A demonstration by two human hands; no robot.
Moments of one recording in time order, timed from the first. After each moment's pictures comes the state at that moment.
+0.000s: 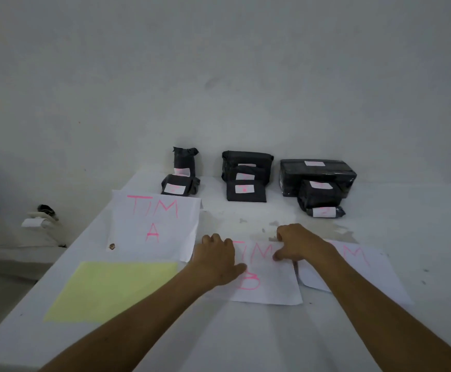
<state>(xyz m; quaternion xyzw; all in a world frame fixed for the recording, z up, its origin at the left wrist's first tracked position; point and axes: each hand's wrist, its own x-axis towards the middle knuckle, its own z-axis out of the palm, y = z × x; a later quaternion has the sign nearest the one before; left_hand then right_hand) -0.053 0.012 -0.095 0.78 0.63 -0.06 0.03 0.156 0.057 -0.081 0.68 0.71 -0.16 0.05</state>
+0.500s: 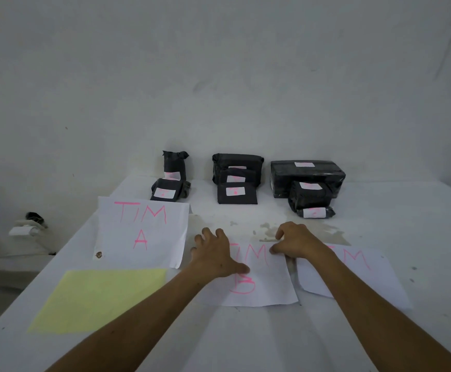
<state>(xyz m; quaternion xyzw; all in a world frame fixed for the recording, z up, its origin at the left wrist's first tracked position) -0.030 0.032 -0.093 0.71 0.69 0.00 0.15 0.173 0.048 -0.072 0.72 0.65 -0.21 -0.08</state>
